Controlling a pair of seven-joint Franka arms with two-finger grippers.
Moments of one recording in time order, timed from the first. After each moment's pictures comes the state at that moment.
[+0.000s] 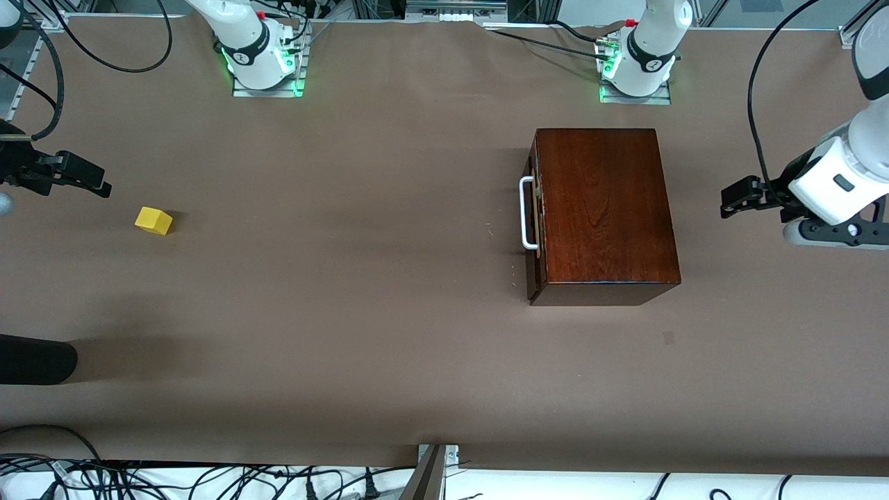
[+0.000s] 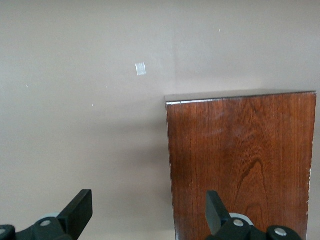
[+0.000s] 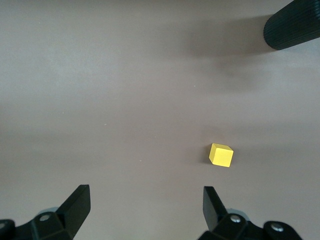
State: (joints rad) left arm 0.21 0.20 -0.32 -1.46 0.05 1.56 -0.05; right arm -0.04 0.11 -0.01 -1.50 0.01 1.58 -0.01
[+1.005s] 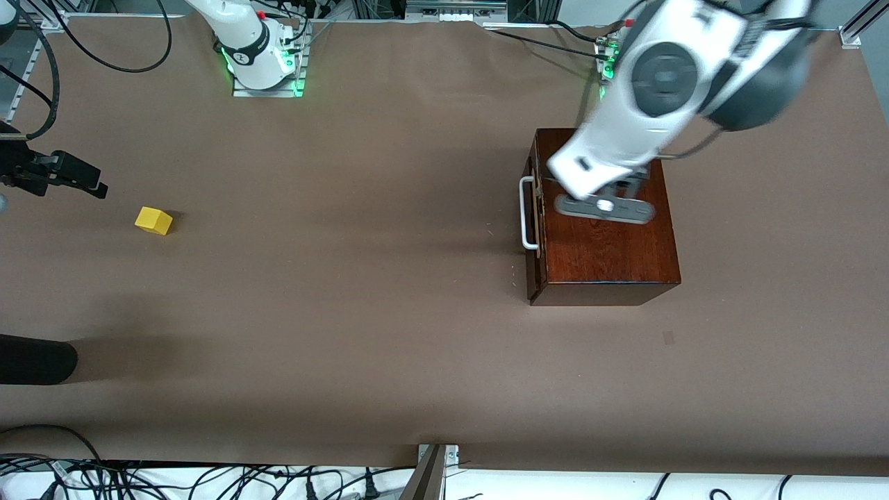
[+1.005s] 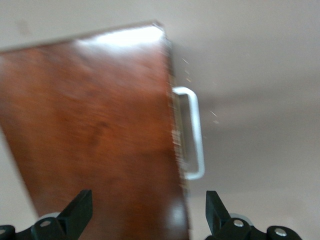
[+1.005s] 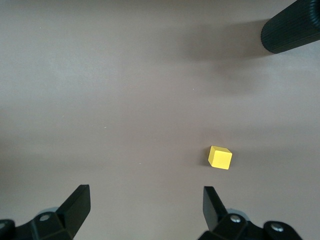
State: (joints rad) left arm -0.27 0.31 -0.33 -1.47 0.05 1.55 -0.47; right arm -0.04 0.11 -0.01 -1.49 0.01 1.59 -0.01
